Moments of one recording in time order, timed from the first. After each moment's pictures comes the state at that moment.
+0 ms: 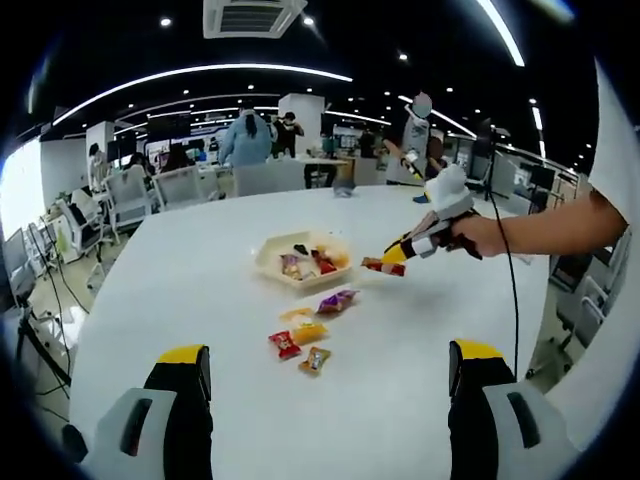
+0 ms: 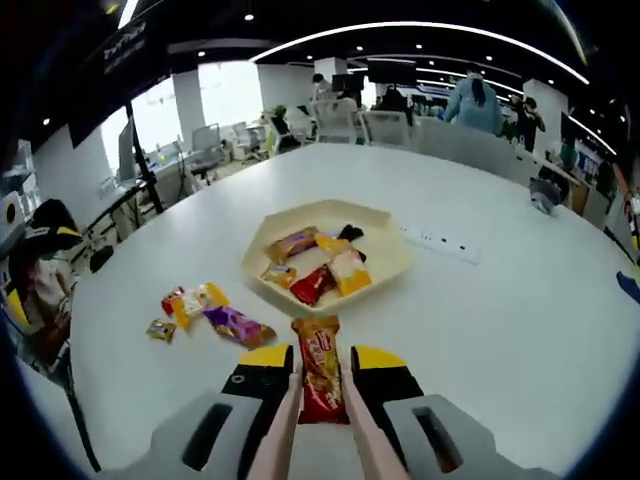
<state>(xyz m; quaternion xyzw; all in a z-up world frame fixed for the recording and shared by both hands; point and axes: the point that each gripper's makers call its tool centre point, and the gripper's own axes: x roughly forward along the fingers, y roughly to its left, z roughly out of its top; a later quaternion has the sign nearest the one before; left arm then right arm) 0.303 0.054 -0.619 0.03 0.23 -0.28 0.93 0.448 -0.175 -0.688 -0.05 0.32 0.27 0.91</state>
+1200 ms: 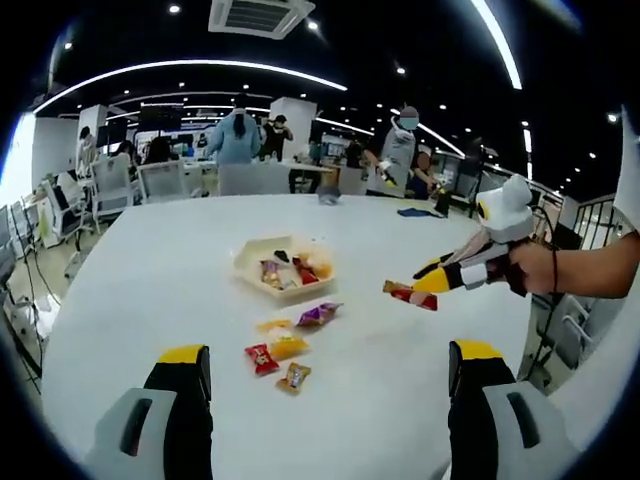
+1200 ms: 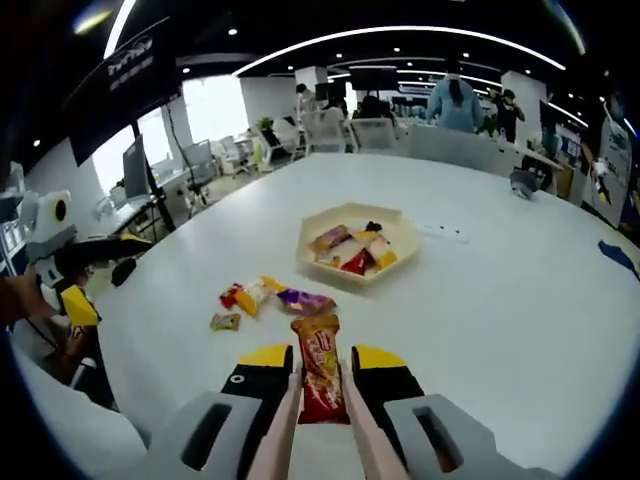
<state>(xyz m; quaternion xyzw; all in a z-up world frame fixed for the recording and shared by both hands) 0.320 0.036 -0.625 -0.01 0.24 -0.32 0.92 0.365 -0.154 -0.659 -0.02 0.31 0.25 0.92</state>
